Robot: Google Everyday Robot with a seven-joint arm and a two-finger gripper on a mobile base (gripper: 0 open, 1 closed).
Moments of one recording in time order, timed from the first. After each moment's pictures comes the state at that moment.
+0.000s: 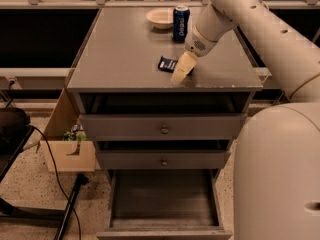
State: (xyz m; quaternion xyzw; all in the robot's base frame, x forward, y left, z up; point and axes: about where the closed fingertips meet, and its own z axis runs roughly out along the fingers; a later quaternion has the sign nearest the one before) arm 0.729 -0.069 0.825 -0.58 0.78 0.12 0.22
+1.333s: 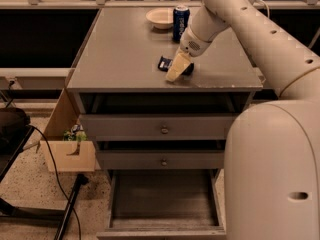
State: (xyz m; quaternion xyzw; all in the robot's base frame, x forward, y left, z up) arm 0.738 -0.058 0.815 -0.58 0.78 0.12 0.21
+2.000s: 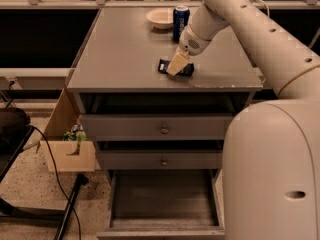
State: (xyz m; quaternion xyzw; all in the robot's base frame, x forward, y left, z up) arm 0.738 -0.058 0.819 -0.58 0.78 0.12 0.21
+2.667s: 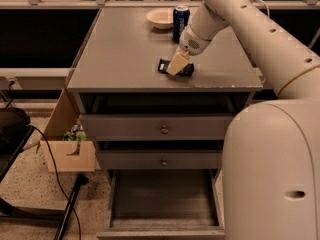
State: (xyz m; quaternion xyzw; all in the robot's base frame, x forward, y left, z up) arm 0.738 -0.058 0.820 -0.58 0.78 0.12 0.21
